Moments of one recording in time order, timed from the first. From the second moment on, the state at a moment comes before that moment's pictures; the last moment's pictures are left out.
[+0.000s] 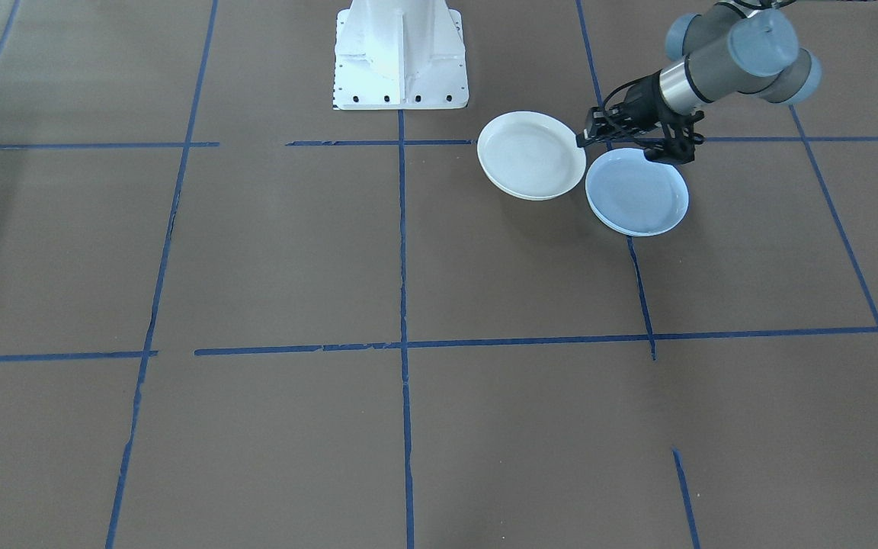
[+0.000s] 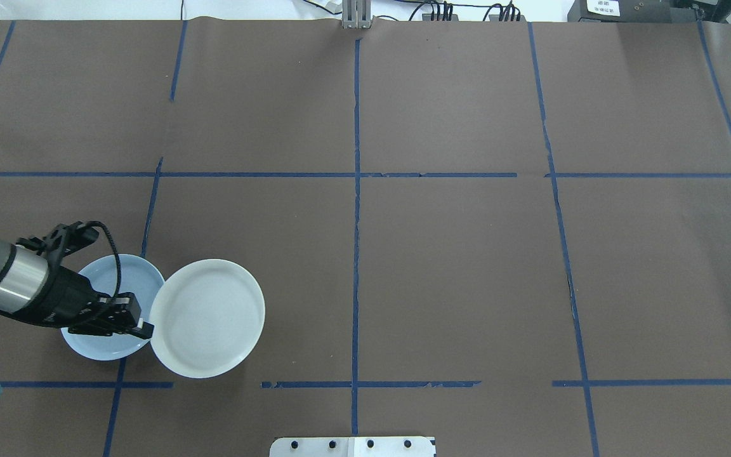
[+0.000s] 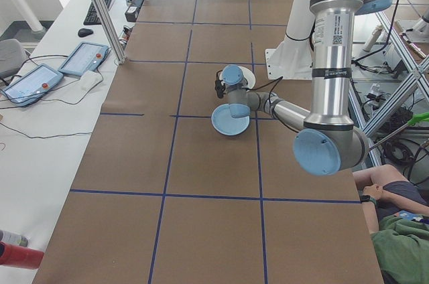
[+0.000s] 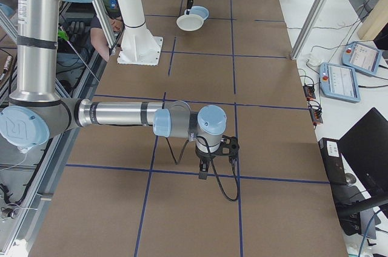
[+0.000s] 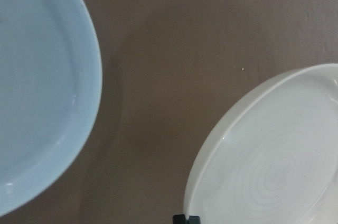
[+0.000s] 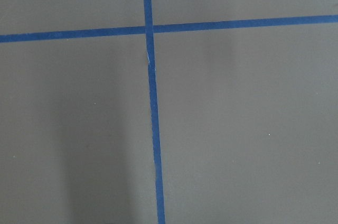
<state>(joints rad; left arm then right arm) -0.65 -1.51 -1.83 -2.58 -2.37 -1.50 1.56 -1.69 1.73 -1.64 2.31 0.06</state>
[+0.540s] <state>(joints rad) -0.79 -1.34 -1.79 -2.60 -2.44 -1.15 1.56 -1.69 1.73 -1.64 2.31 0.06</state>
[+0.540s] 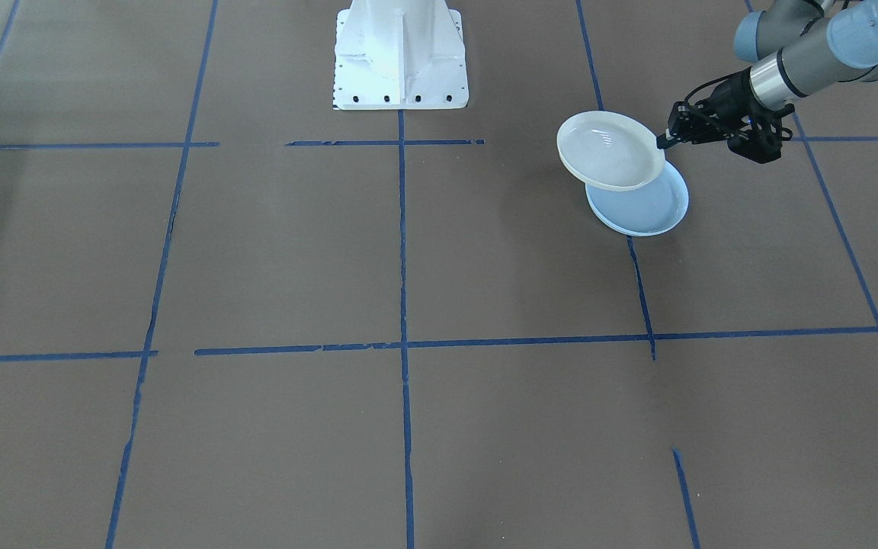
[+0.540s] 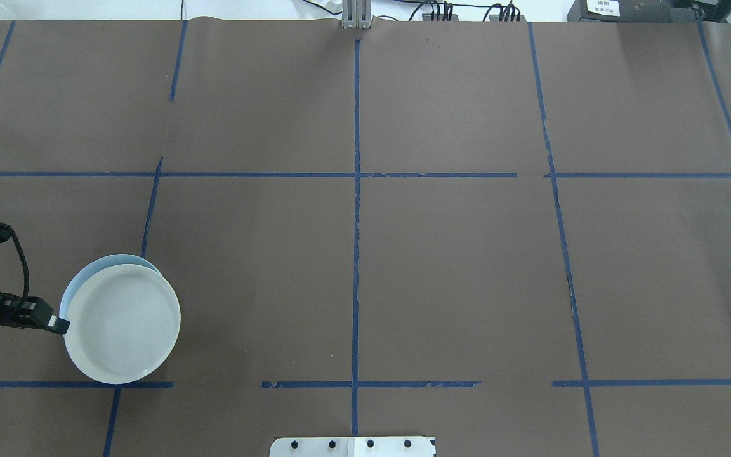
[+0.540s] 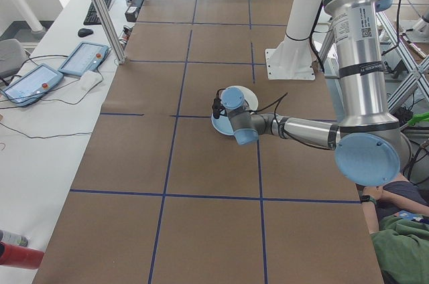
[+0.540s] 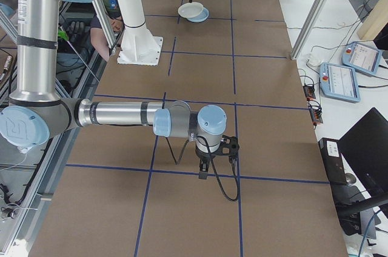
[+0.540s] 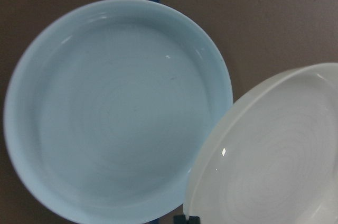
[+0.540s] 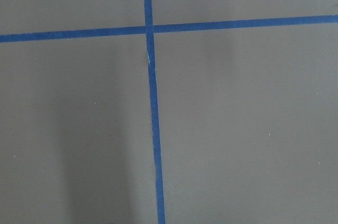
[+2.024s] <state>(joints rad) -0.93 -1.45 -1.57 -2.60 -2.60 -1.09 1.56 -1.69 1.73 -1.64 2.31 0.06</state>
